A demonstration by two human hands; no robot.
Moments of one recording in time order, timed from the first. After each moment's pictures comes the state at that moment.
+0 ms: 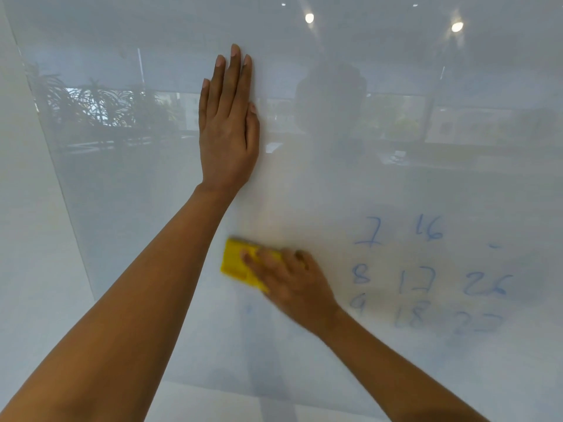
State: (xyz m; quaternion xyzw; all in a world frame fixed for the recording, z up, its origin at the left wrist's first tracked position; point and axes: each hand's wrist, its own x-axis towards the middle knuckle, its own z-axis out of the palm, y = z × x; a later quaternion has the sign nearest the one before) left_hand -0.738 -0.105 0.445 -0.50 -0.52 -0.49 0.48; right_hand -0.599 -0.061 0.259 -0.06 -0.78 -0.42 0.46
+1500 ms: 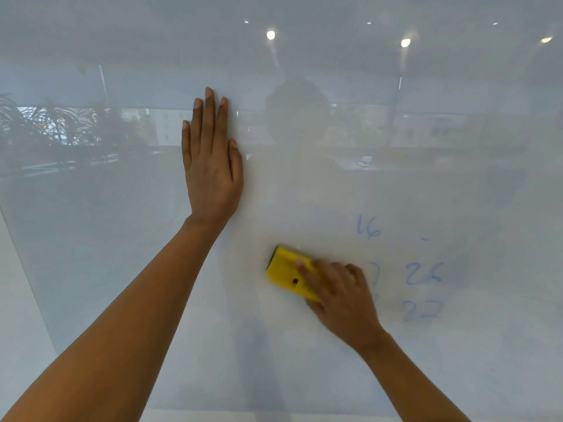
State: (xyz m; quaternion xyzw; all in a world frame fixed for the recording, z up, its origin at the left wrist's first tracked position) left_hand -0.688 -0.088 0.425 -0.49 -0.55 -0.50 0.46; right_hand -0.475 -0.026 0.261 -0.18 -0.77 -0.38 0.47
